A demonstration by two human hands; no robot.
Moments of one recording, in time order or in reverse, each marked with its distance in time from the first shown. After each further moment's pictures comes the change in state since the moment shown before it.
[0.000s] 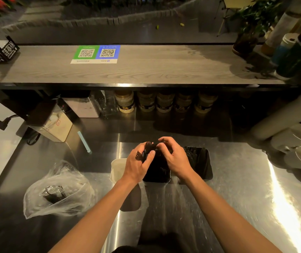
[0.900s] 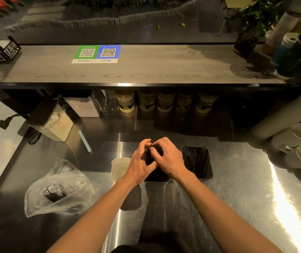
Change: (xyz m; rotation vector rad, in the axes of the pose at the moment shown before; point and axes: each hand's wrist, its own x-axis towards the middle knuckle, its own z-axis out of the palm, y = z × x) left_hand 0.003 -0.016 0.008 -0.081 -0.155 -0.035; right_hand 0.002 -0.004 0.019 -0.383 -0.005 -0.113
